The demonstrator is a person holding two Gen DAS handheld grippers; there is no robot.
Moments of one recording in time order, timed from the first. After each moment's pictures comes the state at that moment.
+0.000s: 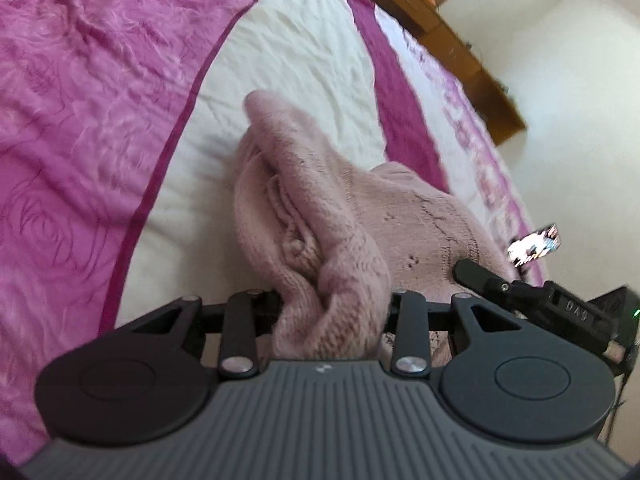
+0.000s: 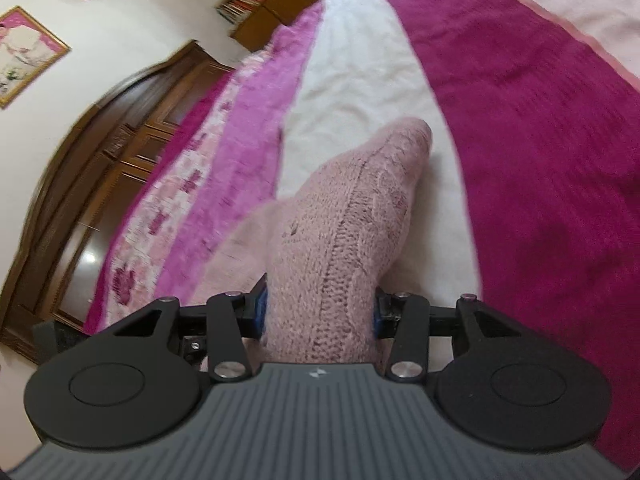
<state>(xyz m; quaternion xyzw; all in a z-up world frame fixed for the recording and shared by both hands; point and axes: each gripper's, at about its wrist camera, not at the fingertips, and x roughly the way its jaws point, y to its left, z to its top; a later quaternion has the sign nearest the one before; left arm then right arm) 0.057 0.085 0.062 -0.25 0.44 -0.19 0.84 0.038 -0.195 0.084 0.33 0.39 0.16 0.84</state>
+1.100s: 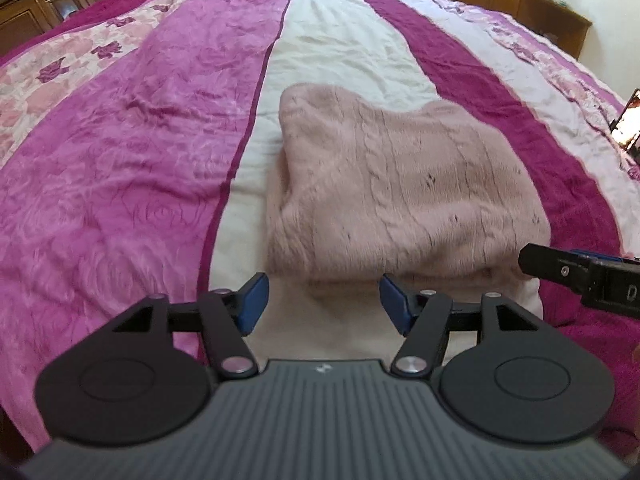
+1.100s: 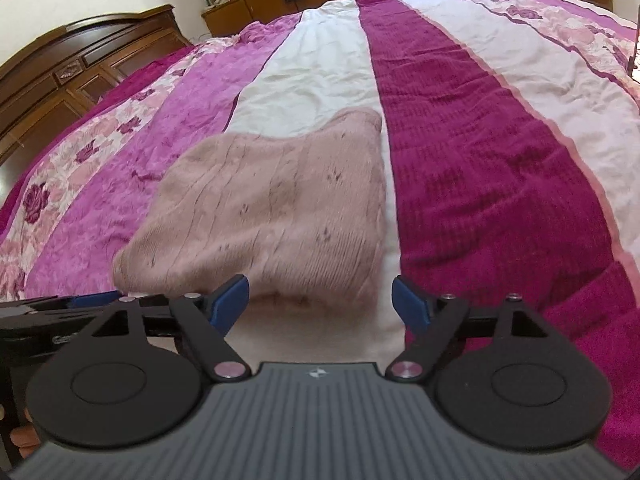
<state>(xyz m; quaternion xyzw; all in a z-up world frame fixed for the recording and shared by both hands) -0.039 0.022 0.075 0.01 0.41 -0.05 0.91 -0.085 -0.150 0.090 0.14 0.38 0.06 0.91</state>
